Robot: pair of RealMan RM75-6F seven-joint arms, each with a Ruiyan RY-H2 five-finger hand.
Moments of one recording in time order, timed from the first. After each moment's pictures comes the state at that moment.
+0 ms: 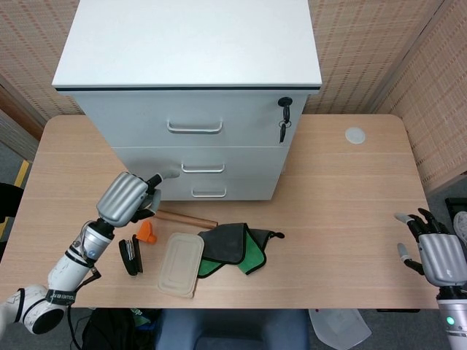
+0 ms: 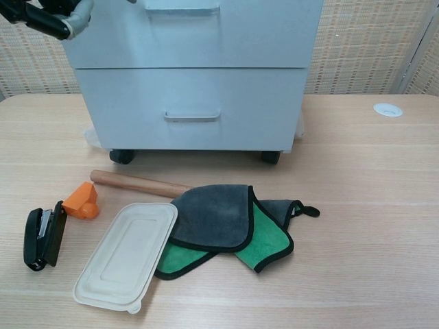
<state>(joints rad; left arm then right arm) -0.67 -1.15 -0.28 -1.80 1.44 1.08 0.03 0.08 -1.11 0.07 -1.58 -1.48 1.46 -0.07</state>
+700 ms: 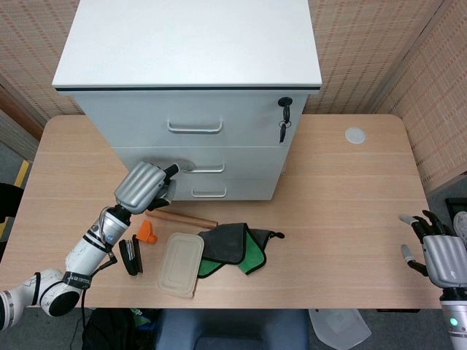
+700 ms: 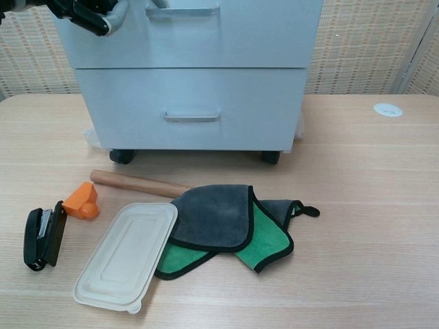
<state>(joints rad) -0.78 -1.18 -0.32 -1.78 1.29 0.98 0.09 0.07 -1.12 0.06 -1.55 -1.47 1.45 -0.03</state>
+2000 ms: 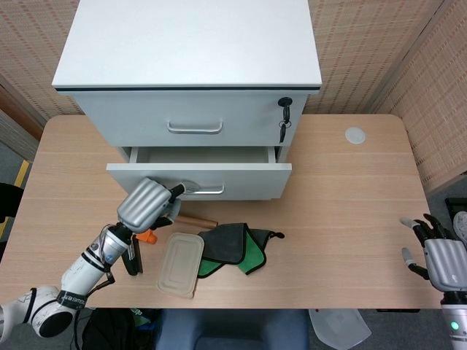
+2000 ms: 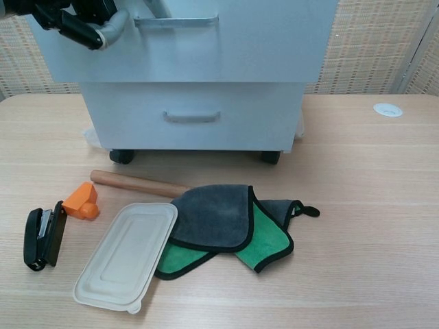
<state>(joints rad) -0.76 -1.12 -0.23 -1.93 1.34 1.05 0.17 0.05 -1.13 0.05 -1.54 -1.47 1.47 -0.02</state>
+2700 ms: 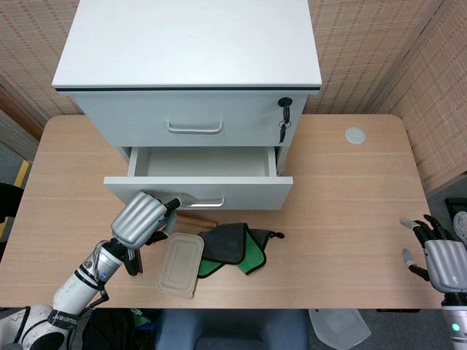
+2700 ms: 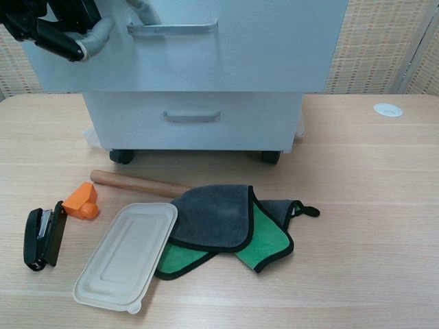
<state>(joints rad) -0.70 -1.10 -0.18 -2.04 1.38 1.12 0.26 0.05 -1.13 0.05 -1.54 -1.48 1.47 -0.02</state>
